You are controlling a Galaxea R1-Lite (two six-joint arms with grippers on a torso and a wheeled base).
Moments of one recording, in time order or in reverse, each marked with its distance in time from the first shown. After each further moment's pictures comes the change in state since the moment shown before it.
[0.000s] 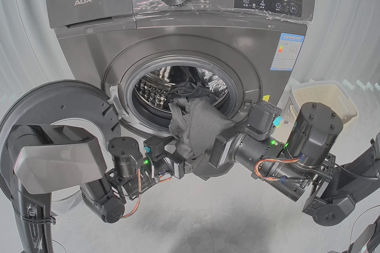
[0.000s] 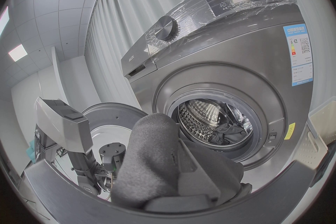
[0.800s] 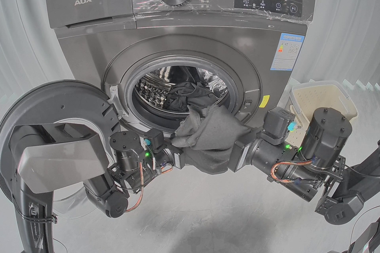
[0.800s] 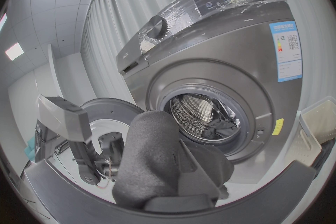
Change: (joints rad) left arm 0.010 0.020 -0.075 0.000 0.054 -0.006; right arm -0.046 -0.050 0.098 0.001 0.010 0.003
